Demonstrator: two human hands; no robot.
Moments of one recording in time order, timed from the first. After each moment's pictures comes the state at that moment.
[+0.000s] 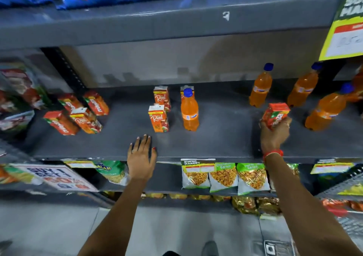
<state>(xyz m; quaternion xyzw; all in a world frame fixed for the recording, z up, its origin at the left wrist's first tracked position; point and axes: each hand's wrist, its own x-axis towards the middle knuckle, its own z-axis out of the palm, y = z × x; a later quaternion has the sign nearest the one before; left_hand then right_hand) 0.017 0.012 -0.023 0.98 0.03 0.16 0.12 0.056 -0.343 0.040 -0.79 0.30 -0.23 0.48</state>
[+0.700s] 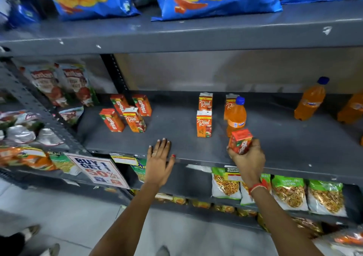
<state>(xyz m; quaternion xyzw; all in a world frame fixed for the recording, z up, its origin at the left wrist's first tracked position) -0.003 0.105 -0.022 0.98 -0.01 0.13 0.14 0.010 -0.159 0.037 -0.84 0.15 -0.16 0.49</state>
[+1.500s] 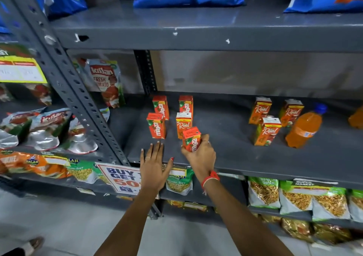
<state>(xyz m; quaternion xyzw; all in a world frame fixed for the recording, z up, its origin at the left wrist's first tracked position) 0.010 0.303 -0.027 0.98 0.03 0.12 0.12 0.042 0.152 0.024 -0.87 0.06 -0.12 0.47</state>
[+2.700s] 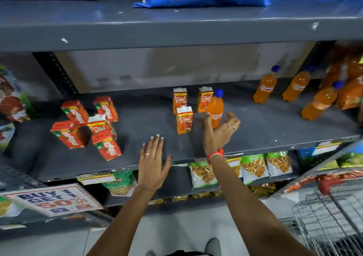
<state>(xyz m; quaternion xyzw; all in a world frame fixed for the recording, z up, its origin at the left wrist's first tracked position) 0.015 0.095 -0.003 0.97 -0.15 0.12 0.16 0.063 -0.091 0.045 -0.73 0.28 -0.42 0.47</state>
